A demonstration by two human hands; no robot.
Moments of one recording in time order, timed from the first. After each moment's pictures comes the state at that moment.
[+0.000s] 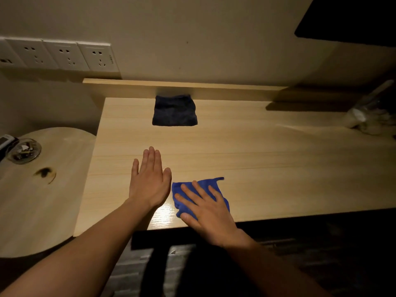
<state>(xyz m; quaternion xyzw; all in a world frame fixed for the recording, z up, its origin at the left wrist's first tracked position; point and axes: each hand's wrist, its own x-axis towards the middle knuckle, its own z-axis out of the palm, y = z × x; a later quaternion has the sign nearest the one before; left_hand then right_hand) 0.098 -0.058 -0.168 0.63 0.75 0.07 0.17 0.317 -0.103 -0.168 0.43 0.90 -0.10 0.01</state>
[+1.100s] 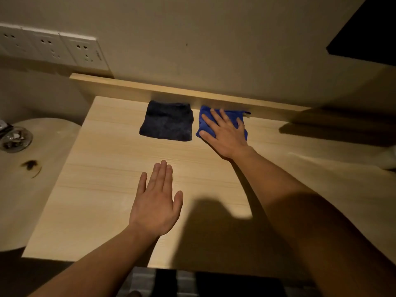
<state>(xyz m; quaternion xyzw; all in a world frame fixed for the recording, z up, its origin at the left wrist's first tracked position) 0.180 -0.026 -0.169 0.64 0.75 0.03 0.13 0.346 0.227 -0.155 0.49 0.87 -0.10 0.03</state>
